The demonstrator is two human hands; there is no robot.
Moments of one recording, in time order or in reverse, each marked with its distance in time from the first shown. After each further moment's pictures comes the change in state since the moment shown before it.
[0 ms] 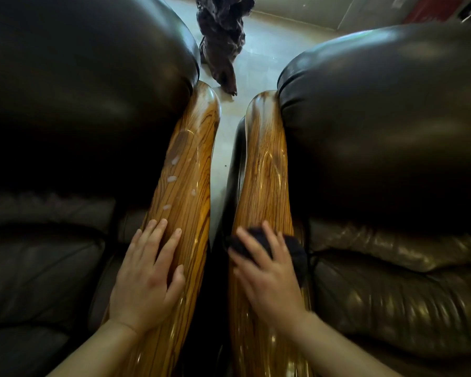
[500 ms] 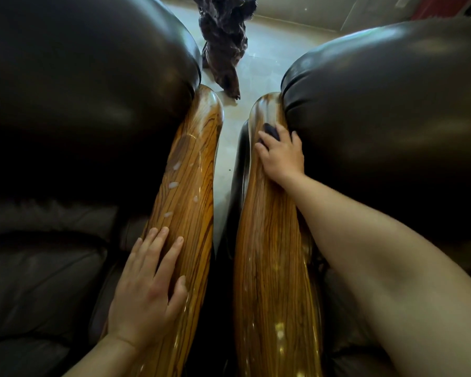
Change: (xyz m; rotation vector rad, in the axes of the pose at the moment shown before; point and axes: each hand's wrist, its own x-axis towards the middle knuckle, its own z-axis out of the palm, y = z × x) left_hand 0.001 0.000 0.000 -0.006 0.010 -0.003; right_hand 0.231 0.097 -0.040 0.156 -0.015 0.512
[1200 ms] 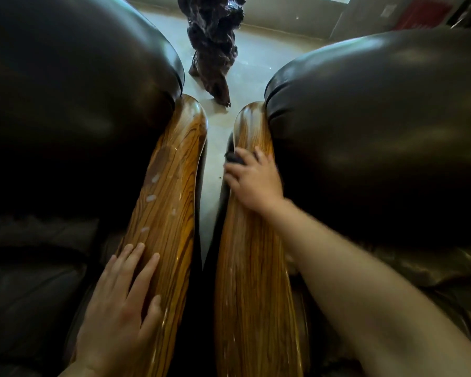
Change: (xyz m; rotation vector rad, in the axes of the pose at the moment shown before) left_hand 0.000 -0.003 0.001 0.023 -0.021 0.004; right_hand -0.027 -0.008 0.006 -0.175 -0.048 -0.265
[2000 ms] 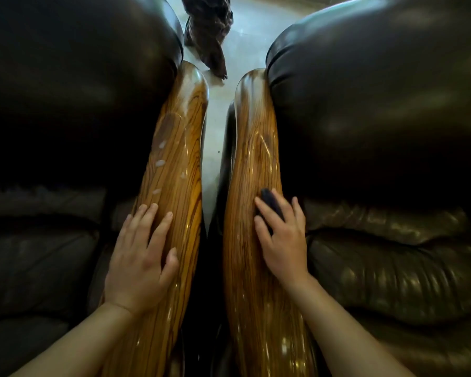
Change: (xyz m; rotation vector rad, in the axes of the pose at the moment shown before) left_hand -0.002 0.005 -0.002 0.019 0.011 0.009; right_hand -0.203 -0.017 0.034 0.366 0.206 0.248
